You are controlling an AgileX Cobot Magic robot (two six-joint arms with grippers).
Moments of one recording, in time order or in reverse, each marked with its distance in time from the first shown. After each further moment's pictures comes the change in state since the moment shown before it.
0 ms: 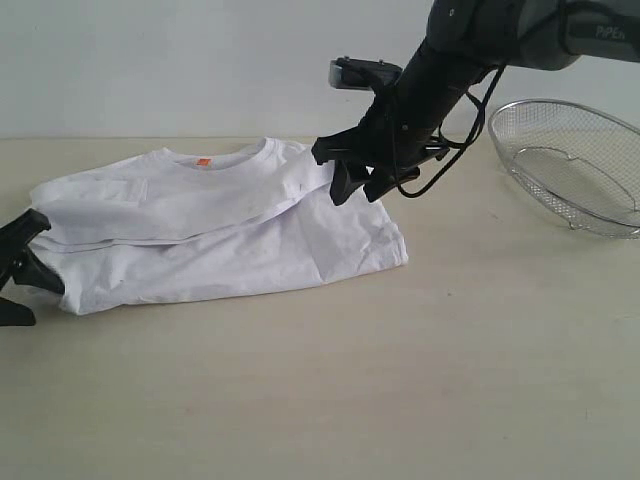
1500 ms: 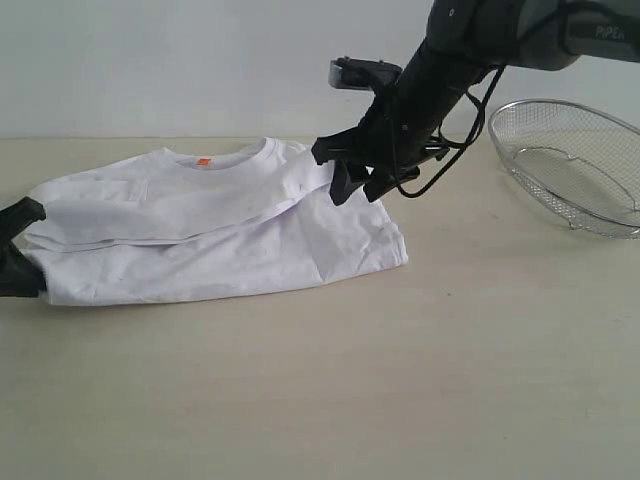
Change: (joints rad) left arm 0.000 -0.023 -0.040 0.062 0.004 0.047; right arm 0.000 0.000 0.000 0.002 -0.002 0.000
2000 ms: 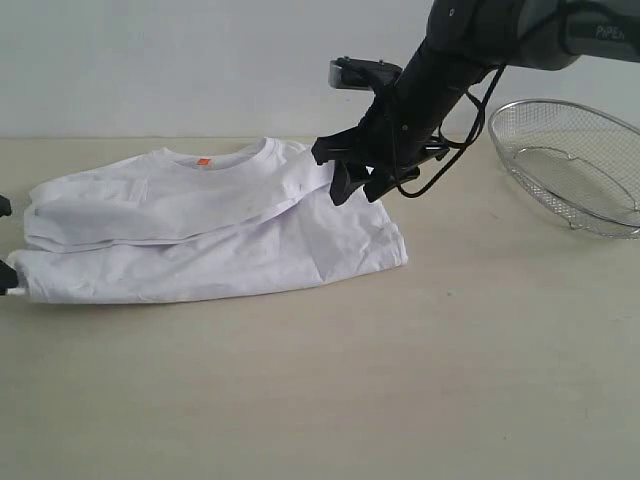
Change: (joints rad) left arm 0.078 -0.057 0.000 0.066 0.068 0.002; right arm 0.000 0.000 0.000 0.000 0.002 0.000
